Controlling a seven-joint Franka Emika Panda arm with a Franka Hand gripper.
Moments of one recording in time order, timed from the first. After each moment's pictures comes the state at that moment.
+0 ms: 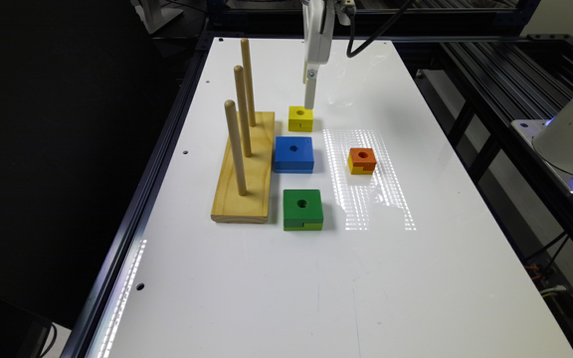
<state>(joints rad) -0.22 0.24 0.01 -2.34 -0.01 2.62 0.59</state>
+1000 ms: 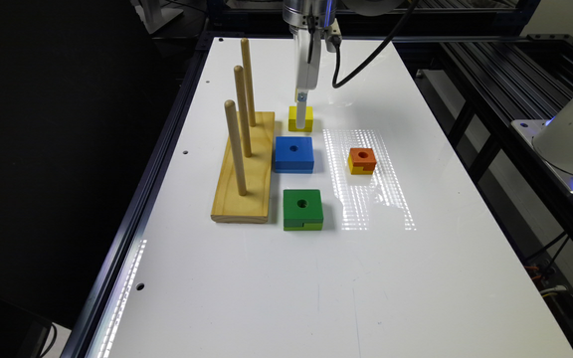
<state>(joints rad) -0.22 0.37 0.02 -2.29 -0.01 2.69 0.59</state>
